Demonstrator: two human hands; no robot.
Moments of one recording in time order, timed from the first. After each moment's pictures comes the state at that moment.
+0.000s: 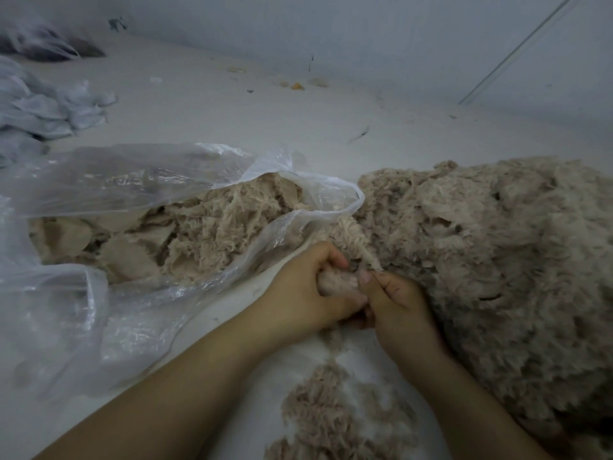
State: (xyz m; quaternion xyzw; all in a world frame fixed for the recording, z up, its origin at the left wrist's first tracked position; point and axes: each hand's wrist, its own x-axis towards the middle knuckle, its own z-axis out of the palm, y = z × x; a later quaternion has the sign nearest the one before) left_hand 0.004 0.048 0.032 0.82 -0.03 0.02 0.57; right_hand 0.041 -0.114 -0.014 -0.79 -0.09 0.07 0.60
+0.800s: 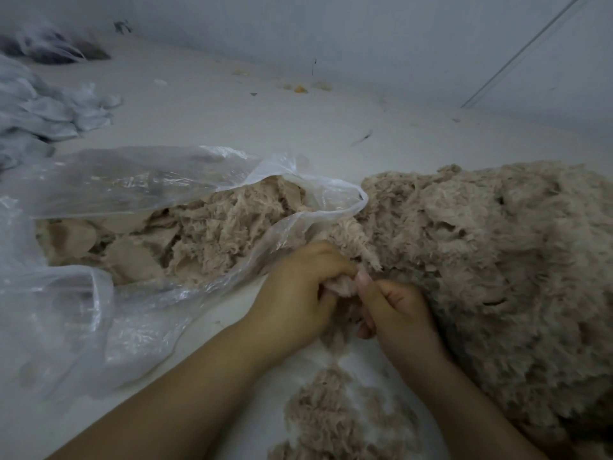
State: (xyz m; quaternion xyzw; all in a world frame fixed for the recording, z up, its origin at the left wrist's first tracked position) left_hand 0.005 0.051 0.034 0.85 -0.18 0.23 0.43; right_hand 0.034 -0.111 -0.004 -0.79 -0.14 0.03 0.59
